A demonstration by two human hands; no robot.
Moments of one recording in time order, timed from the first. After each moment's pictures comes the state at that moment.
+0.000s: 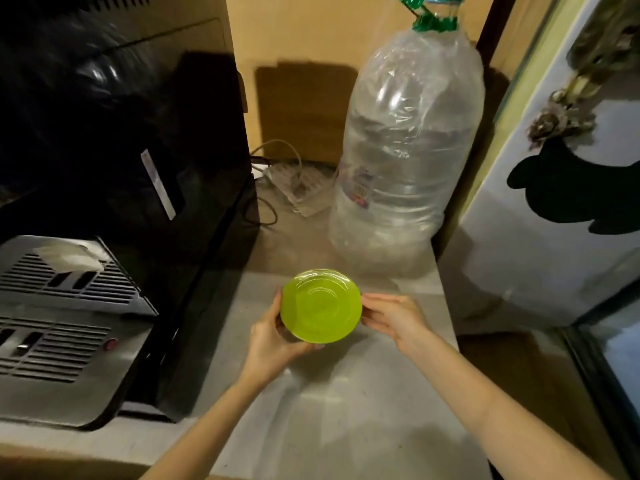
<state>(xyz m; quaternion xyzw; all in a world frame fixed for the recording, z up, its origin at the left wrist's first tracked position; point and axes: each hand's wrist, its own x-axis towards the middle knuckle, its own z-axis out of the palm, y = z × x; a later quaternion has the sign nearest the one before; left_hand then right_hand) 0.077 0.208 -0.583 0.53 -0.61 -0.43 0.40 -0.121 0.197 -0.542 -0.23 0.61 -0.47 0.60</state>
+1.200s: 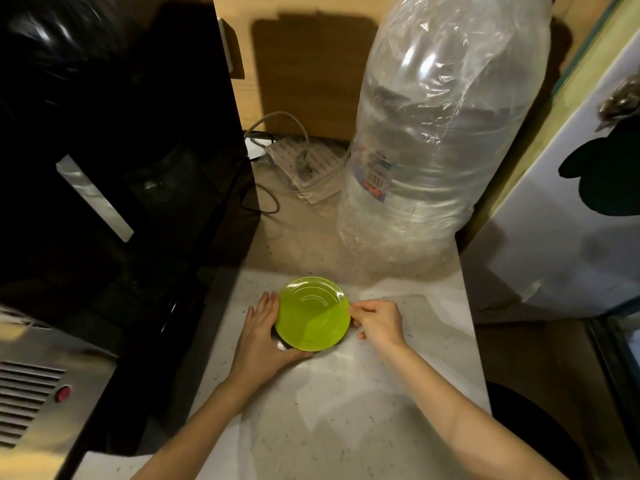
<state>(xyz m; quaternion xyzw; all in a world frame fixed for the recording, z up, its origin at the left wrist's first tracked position) 0.091 0.165 -0.633 0.62 -0.69 -0.28 0.24 -0.107 0.143 -0.618 -0.38 0.73 -0.33 0.46</state>
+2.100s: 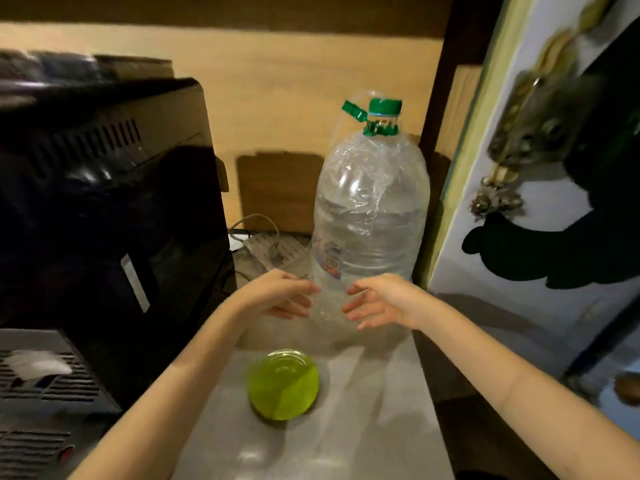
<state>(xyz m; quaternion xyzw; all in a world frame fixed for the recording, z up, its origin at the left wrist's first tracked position) 0.028 0.105 -0.417 0.54 -0.64 -0.51 0.17 -0.159 0.141 -0.410 -0.39 0.63 -0.30 0.60</state>
